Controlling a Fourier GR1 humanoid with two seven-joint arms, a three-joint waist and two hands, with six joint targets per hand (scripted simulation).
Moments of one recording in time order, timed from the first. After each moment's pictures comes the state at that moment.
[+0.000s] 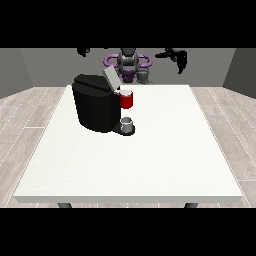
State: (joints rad) left arm -0.53 0.03 0.34 -0.82 -0.19 -0.30 -0.21; right arm -0.20 -0.18 -0.05 -1.46 -0.07 0.01 0.03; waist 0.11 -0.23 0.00
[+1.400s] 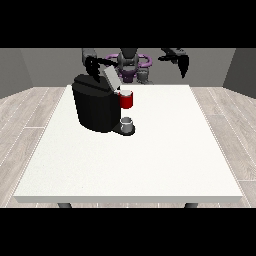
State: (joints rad) left arm -0.26 0.05 0.18 -1.36 0.00 -0.26 -0.05; right arm -0.51 -0.17 -0.09 -1.16 -0.02 0.05 -0.05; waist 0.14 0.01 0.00
